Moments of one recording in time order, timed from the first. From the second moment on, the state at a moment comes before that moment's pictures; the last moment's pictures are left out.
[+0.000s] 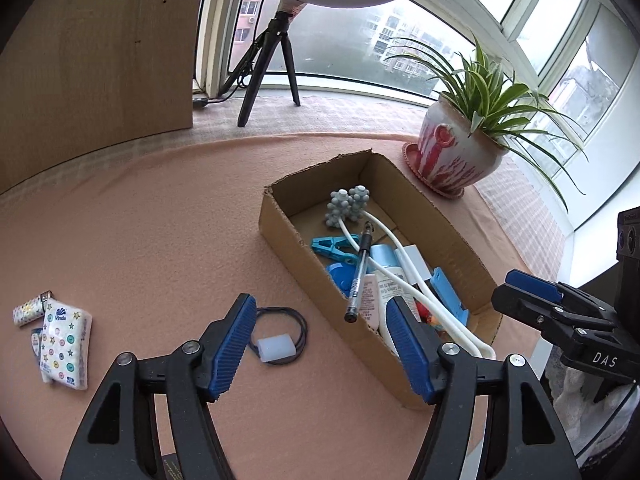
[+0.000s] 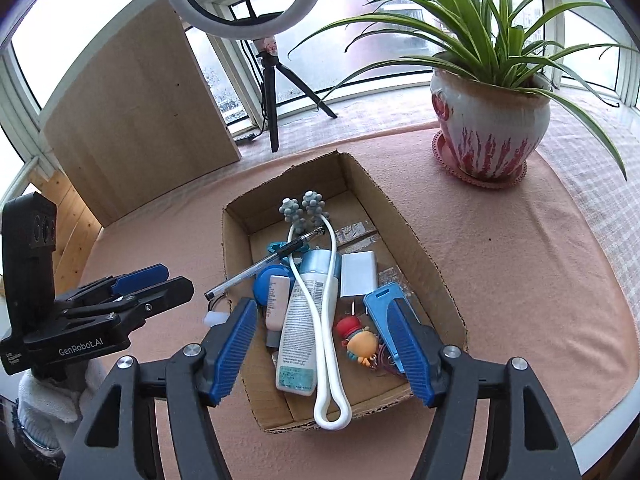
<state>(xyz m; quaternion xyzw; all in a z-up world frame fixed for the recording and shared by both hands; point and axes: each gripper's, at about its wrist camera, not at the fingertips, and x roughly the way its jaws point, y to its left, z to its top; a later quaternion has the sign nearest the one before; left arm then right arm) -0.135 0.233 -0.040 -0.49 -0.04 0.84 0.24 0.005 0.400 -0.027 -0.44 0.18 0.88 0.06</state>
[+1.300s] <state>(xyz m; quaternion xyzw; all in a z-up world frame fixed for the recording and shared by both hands) -0.098 -0.012 -0.081 -0.51 -0.14 0.84 0.14 -0.138 0.225 -0.125 -0.59 0.05 0.81 0.02</state>
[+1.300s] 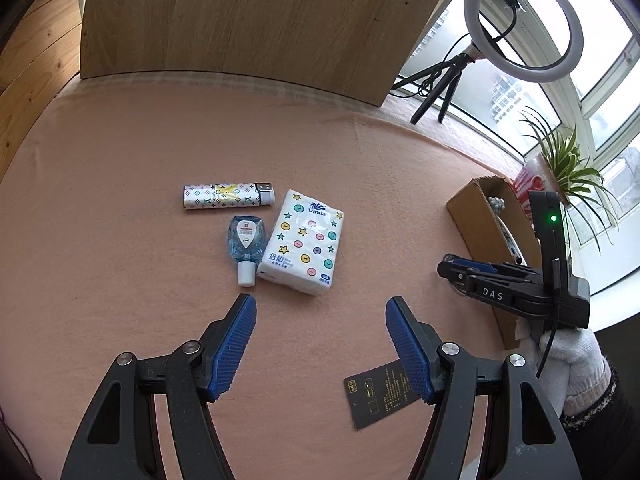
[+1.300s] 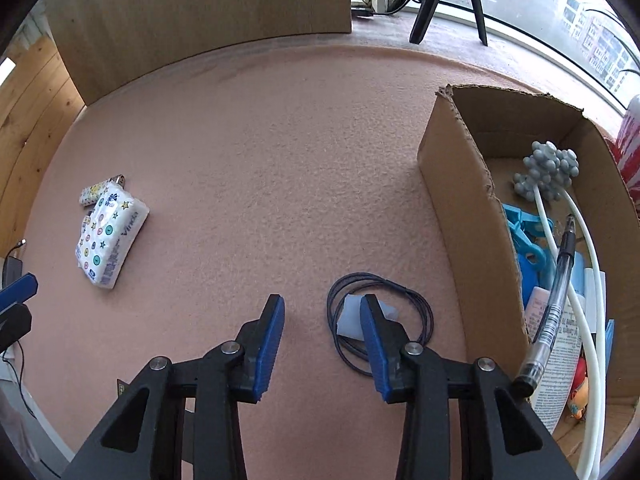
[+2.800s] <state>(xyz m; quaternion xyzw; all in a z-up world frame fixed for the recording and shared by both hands) -0.090 0.002 -0.082 -0.52 -0.14 0.83 0.17 -0.107 0.202 -0.091 -0.53 0.15 0.83 -0.07</state>
